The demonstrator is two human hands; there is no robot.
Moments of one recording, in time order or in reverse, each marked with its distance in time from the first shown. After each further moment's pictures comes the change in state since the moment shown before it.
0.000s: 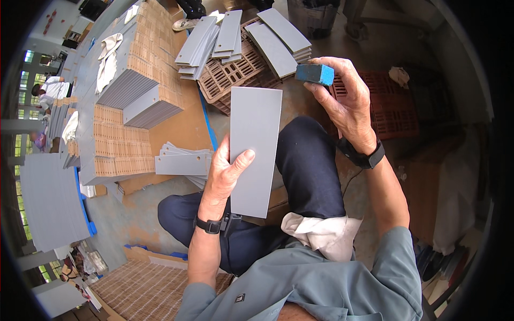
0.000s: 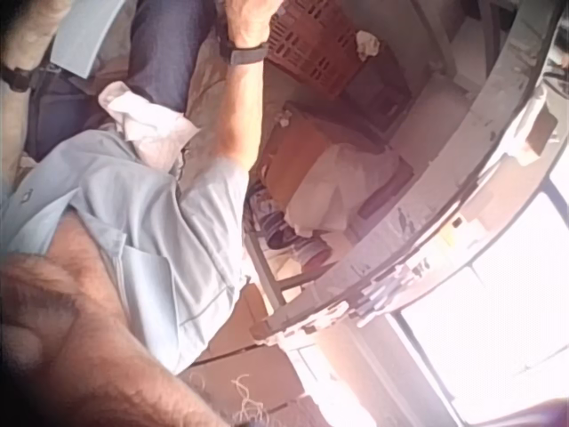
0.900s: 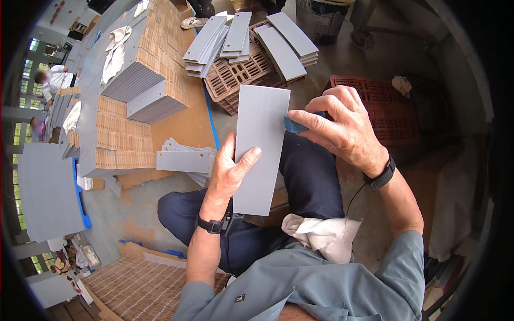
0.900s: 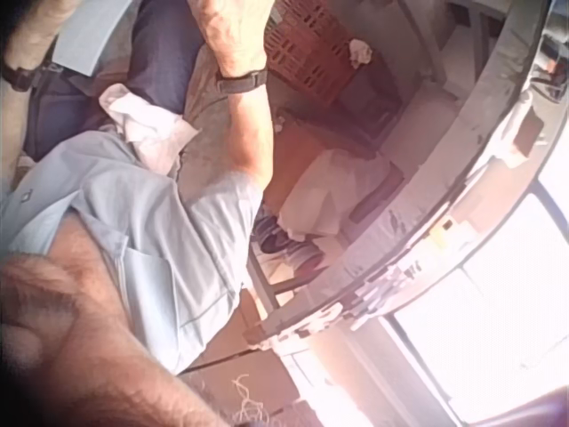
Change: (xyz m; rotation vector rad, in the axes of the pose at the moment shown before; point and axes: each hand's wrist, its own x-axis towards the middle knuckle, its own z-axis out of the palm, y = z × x) left_hand -0.005 0.004 0.000 0.118 0.071 0.055; right_hand -0.005 -0.043 -0.015 -0.482 -0.431 -0.468
